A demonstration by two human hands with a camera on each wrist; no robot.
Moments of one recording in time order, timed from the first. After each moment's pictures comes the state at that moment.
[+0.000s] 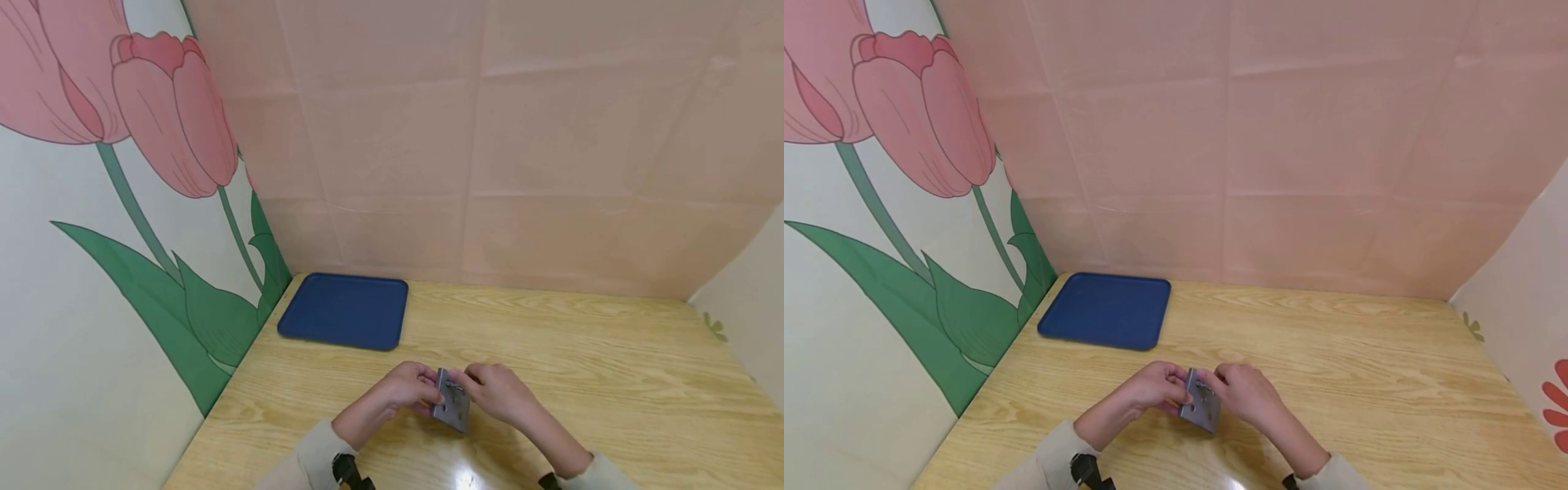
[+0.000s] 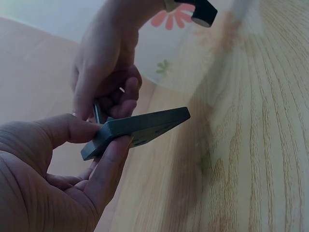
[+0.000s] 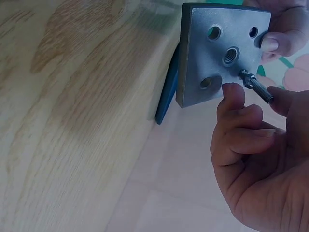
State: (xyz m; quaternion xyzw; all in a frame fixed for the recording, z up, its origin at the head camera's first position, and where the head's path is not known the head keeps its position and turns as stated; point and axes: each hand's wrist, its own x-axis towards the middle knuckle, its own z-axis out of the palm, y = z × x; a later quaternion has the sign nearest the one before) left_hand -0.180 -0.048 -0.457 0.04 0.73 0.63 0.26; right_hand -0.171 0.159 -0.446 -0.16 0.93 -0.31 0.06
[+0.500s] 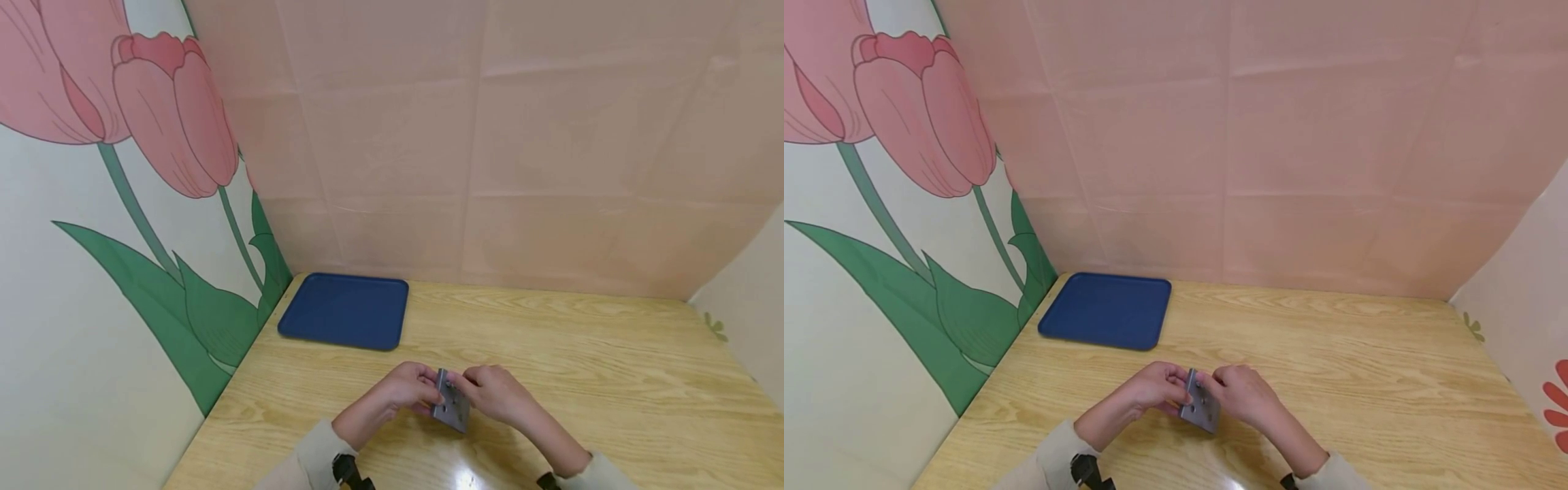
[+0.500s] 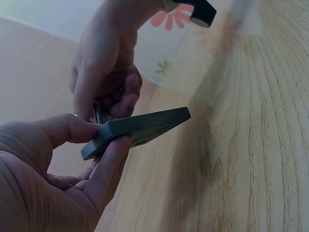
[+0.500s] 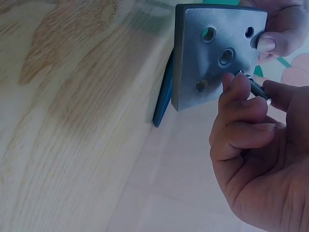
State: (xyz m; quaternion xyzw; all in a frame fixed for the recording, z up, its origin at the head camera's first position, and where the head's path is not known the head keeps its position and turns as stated) left_hand -0.180 -0.049 -0.459 0.05 0.74 0.62 0.26; right_hand -0.172 0.158 -0.446 -0.17 0.93 -0.32 0.09
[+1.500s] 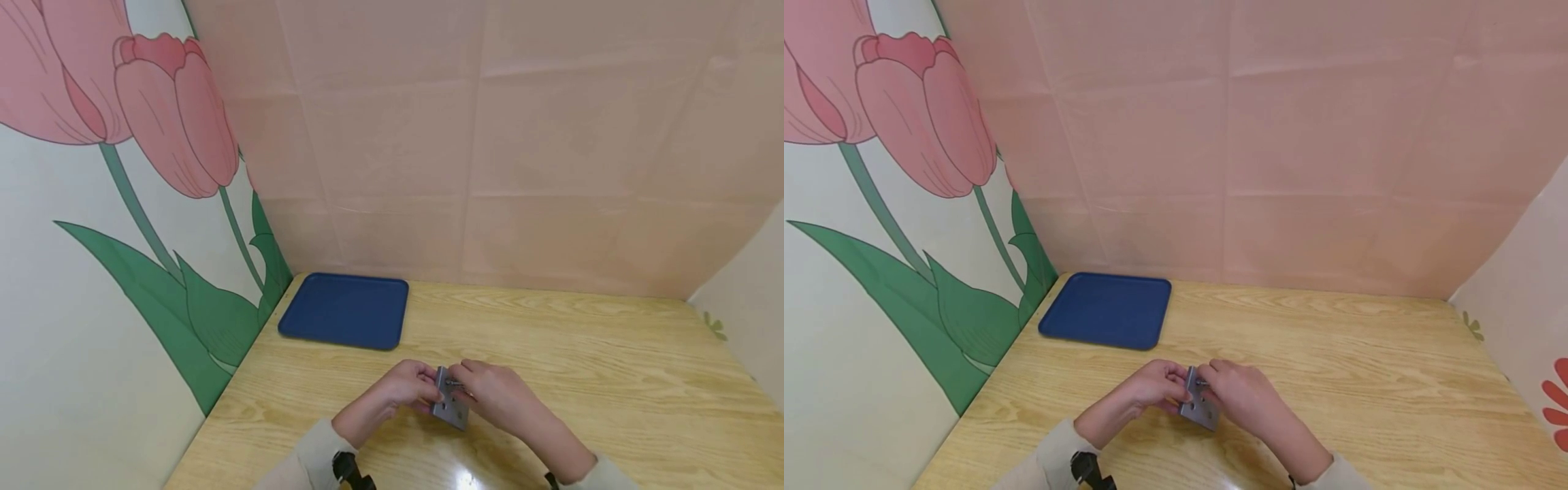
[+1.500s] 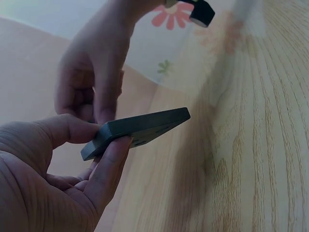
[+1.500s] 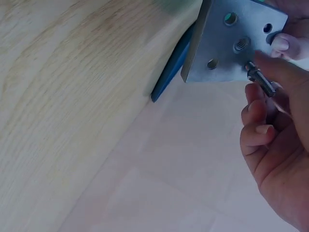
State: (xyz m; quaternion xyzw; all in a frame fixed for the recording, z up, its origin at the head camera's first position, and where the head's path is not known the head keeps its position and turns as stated) left_hand -0.181 -0.049 -0.456 0.04 0.73 0.63 0.26; right_hand -0.168 0.160 -0.450 -0.39 0.89 -0.11 -0.19
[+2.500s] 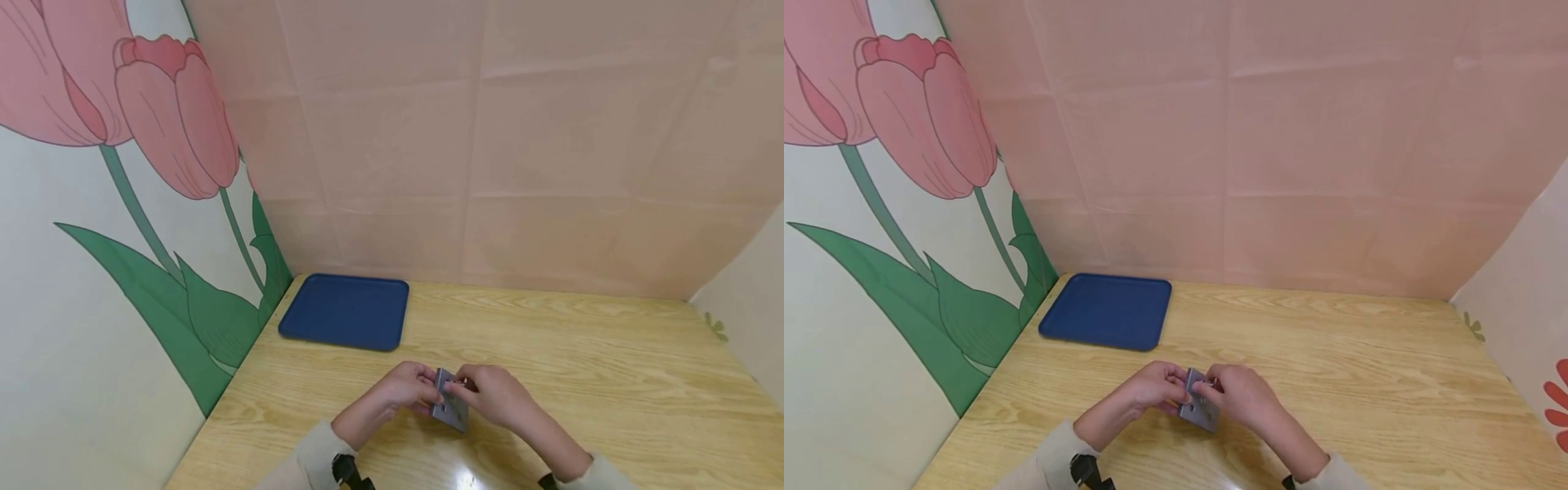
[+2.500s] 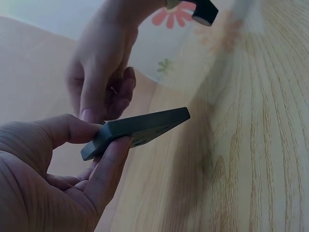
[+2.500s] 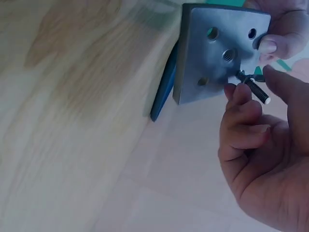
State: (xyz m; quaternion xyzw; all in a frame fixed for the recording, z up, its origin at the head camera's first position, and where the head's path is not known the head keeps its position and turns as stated) left_hand -0.180 -0.049 -0.459 0.04 0.74 0.62 0.26; right_hand -0.170 0.157 -0.448 -0.25 0.93 -0.26 0.01
